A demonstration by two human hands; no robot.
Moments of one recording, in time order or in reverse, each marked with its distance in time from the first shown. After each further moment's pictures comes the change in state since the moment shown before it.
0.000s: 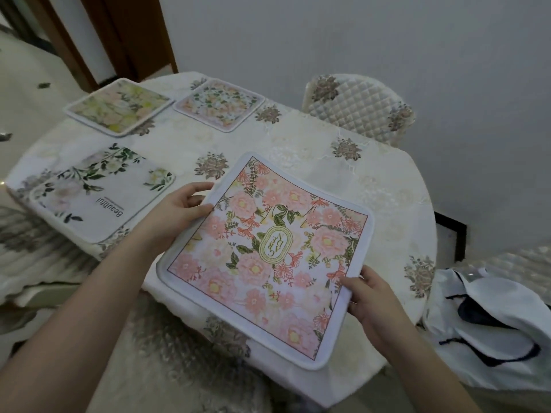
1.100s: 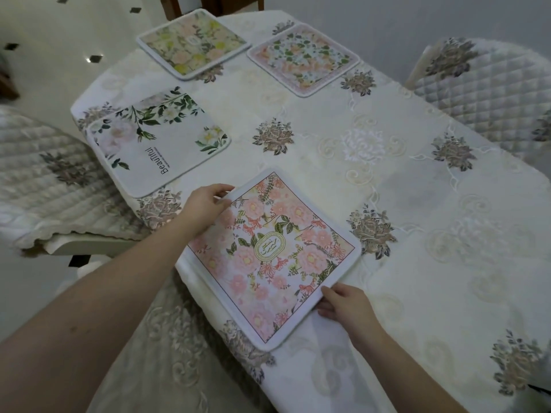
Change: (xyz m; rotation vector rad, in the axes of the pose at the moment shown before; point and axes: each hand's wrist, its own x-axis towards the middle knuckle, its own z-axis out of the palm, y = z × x) left_hand 0.110 -0.143 -0.056 0.515 0.358 -0.097; right_hand 0.159 0.086 0.067 -0.424 -0.116 0.287
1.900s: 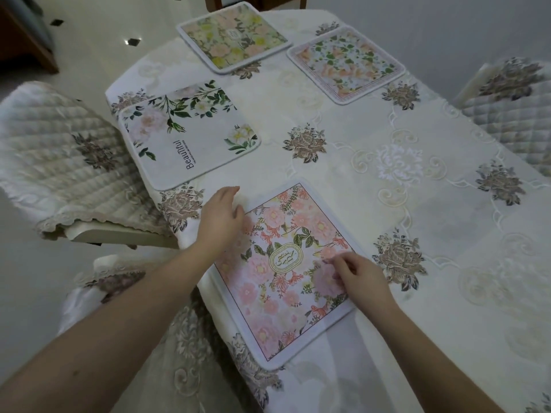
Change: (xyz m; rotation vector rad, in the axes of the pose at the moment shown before) left_hand -0.015 -0.022 0.020 0.168 0.302 0.039; right_hand 0.038 -0.080 0.018 -0.690 -0.033 -0.464
